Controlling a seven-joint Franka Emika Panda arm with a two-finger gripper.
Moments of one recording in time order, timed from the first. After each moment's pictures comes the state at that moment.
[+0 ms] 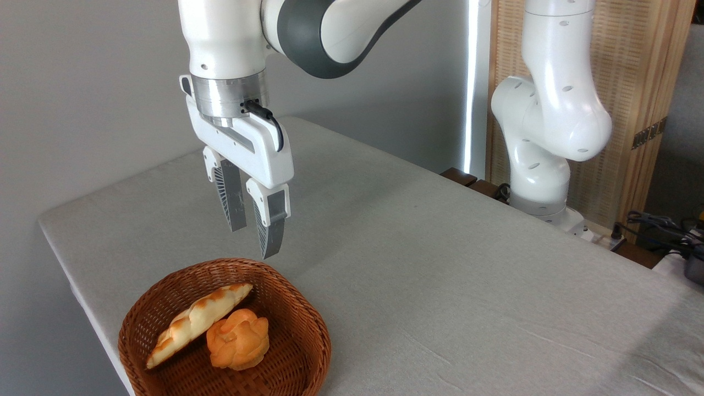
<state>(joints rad) -0.28 0.00 0.14 -1.85 -0.05 1.96 0.65</state>
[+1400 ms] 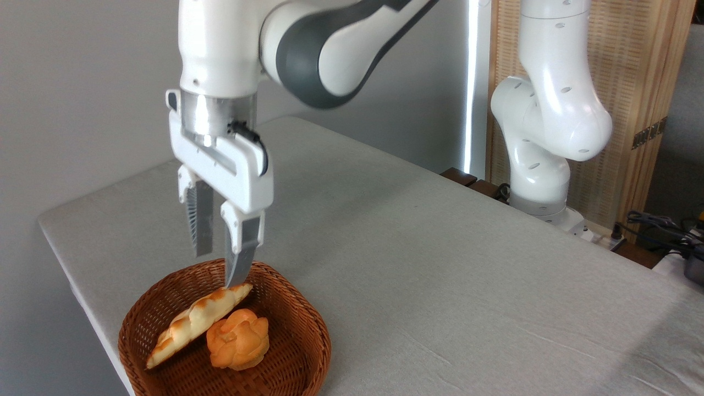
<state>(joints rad) -0.26 0.06 0.14 -1.87 -0.05 2.22 0.65</state>
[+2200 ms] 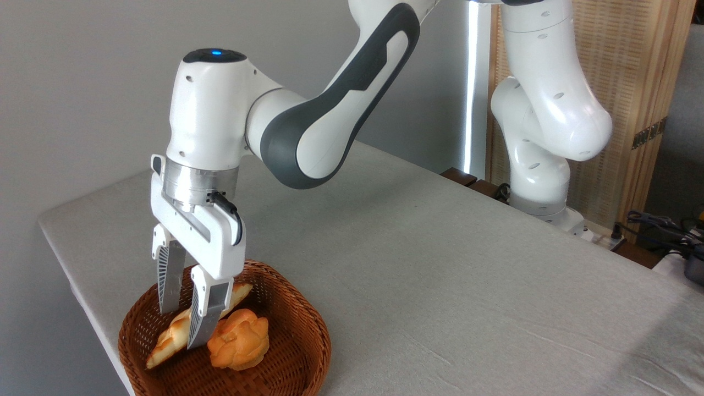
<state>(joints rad) -0.27 0.24 0.14 -1.87 -0.05 2.53 0.65</state>
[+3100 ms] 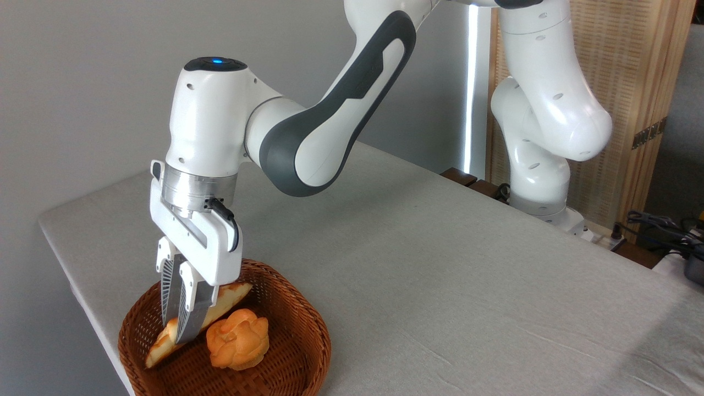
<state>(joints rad) -0.27 0.26 0.14 -1.87 -0.05 2.56 0.66</state>
